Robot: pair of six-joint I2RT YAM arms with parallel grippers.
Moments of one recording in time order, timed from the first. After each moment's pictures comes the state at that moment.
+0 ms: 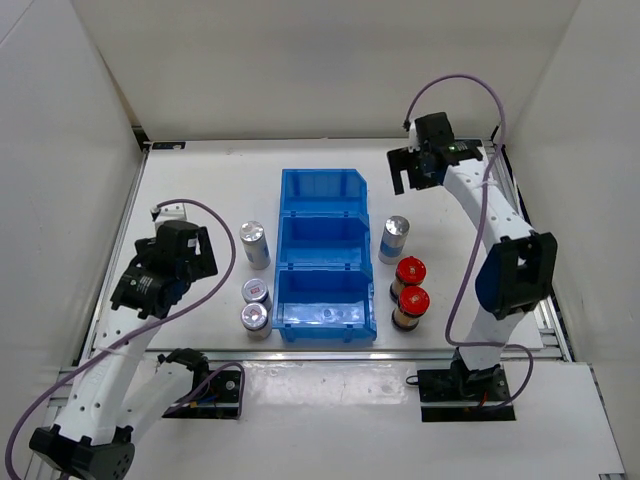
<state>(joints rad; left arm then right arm) -0.31 0.79 0.97 -0.98 -0.52 -0.35 0.28 1.76 1.69 -0.79 0.11 -0.05</state>
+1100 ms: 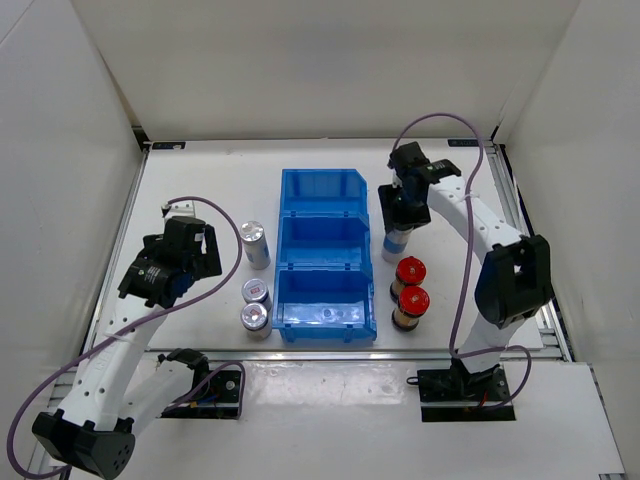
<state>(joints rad) -0.32 0.86 0.97 -0.96 -0.49 -0.31 0.40 1.73 1.51 -0.96 0.03 0.18</state>
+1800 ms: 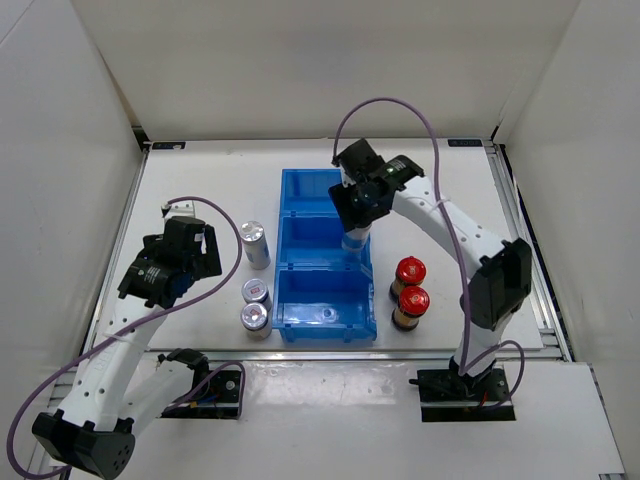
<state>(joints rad) -0.32 0.86 0.97 -0.96 -0.49 -0.31 0.69 1.76 1.77 -1.07 0.08 0.16</state>
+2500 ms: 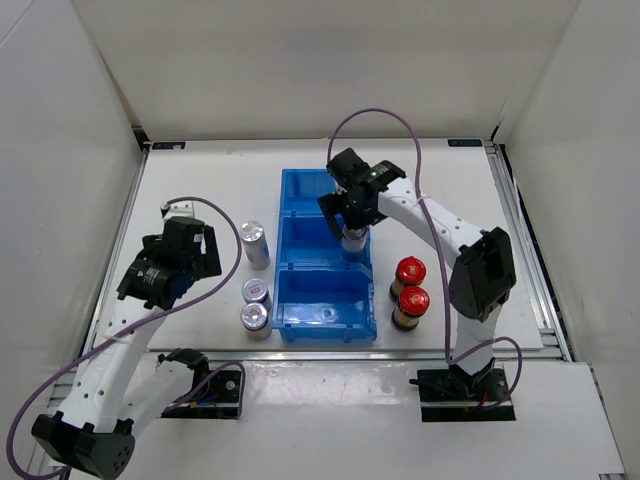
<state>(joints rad) -0.32 0.85 0.97 -0.96 -0.49 -0.32 0.71 1.88 1.74 -1.03 0.13 0.18</state>
